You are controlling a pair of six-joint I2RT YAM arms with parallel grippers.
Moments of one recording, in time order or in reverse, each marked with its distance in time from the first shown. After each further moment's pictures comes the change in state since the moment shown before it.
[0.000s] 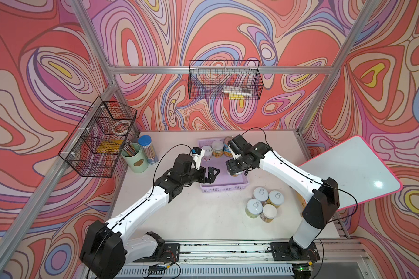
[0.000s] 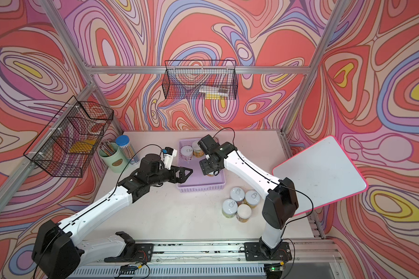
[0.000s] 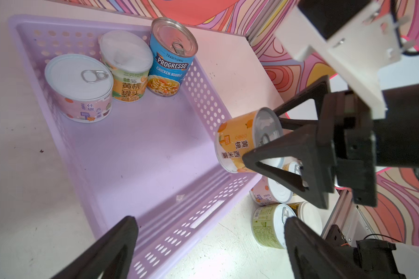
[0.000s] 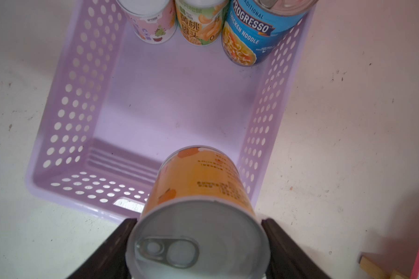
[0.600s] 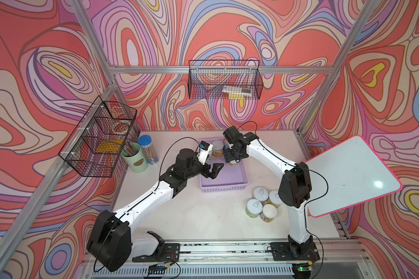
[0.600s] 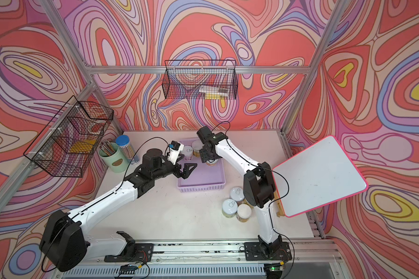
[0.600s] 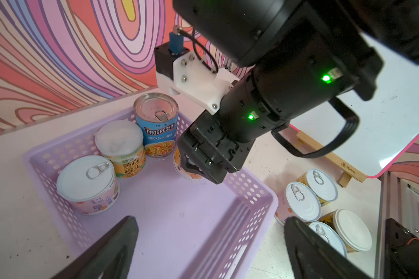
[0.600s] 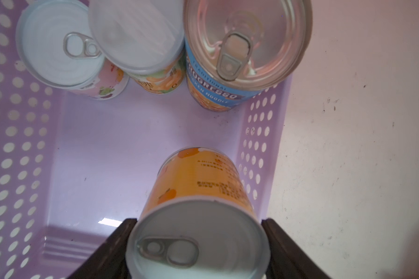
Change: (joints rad) left arm 0.004 0.070 0.019 0.234 0.019 0.314; right arm -0.099 0.330 0.298 -0.005 0.038 0.025
